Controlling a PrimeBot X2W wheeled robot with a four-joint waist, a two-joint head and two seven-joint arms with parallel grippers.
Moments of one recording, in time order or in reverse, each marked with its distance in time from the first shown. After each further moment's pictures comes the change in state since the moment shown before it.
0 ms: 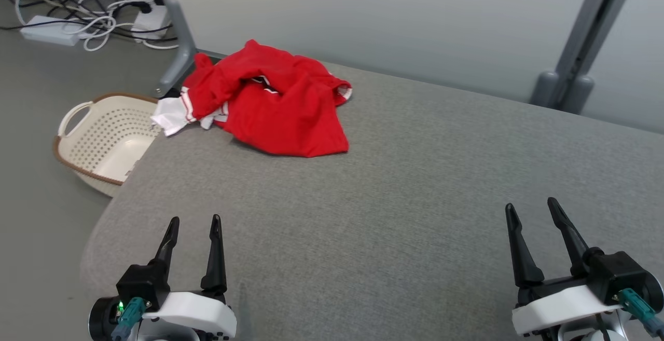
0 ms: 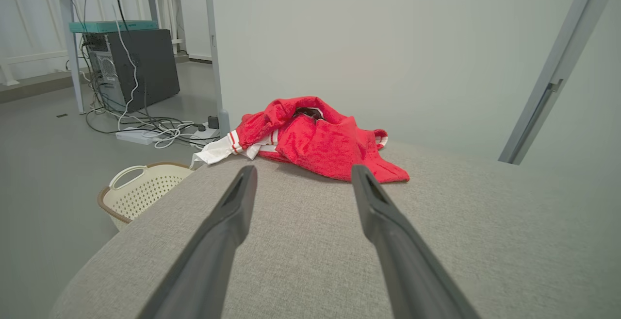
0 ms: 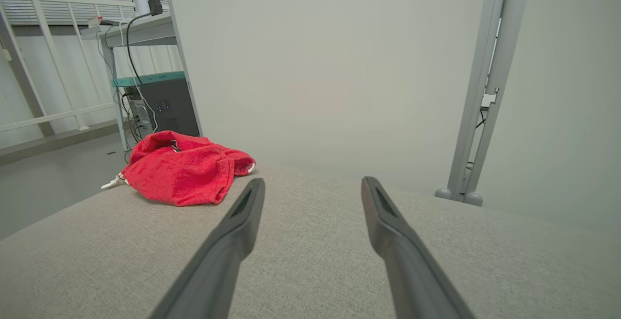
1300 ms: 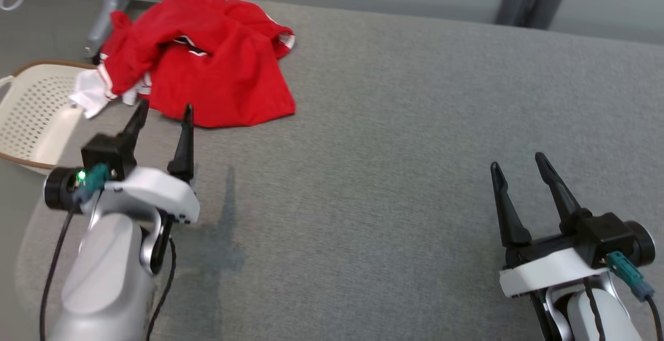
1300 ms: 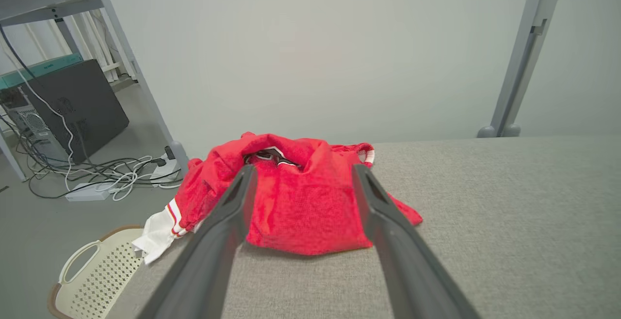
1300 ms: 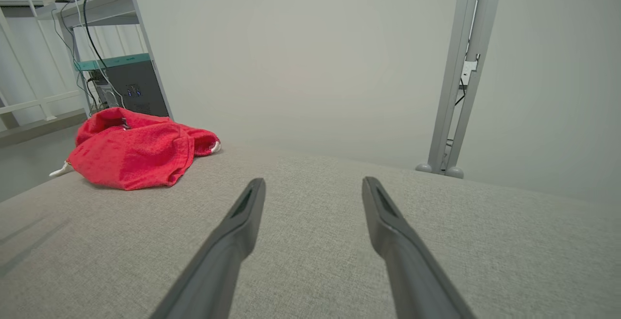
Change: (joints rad) left arm -0.421 0.095 0.012 0.256 0.060 -0.121 0.037; right arm -0.116 0.000 0.037 -0.006 -0.053 0.000 0.000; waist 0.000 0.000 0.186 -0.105
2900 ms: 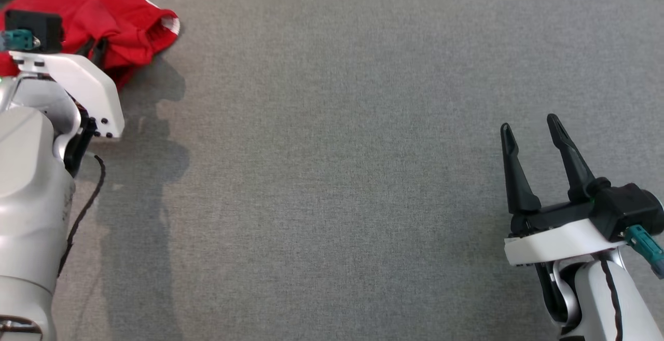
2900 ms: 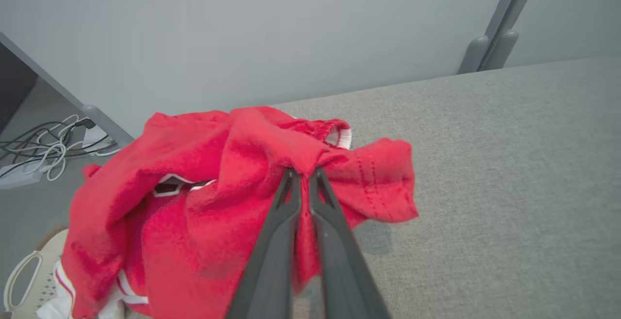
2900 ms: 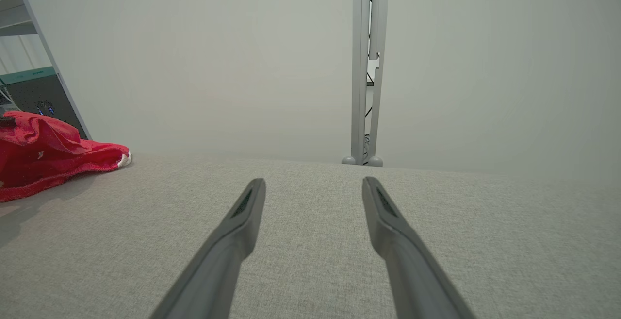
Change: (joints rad) left arm -0.491 0.159 -0.146 0.474 -0.133 -0.091 0.289; right arm -0.098 0.000 -0.007 -0.030 0.044 0.001 0.000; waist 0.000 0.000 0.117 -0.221
